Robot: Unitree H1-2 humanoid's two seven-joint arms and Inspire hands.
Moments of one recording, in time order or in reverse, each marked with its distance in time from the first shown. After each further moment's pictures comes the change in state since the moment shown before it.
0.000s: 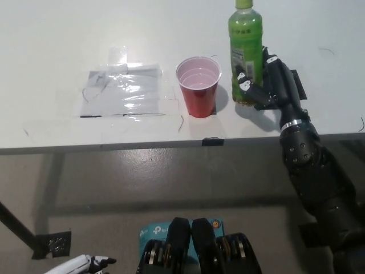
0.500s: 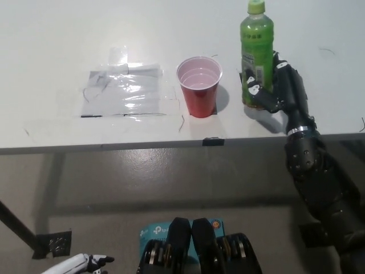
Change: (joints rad) left_arm 0.006 -0.003 0.013 -0.004 0.001 0.003 0.001; right_arm 0.016 -0.042 0.087 0.040 0.004 -0.011 -0.123
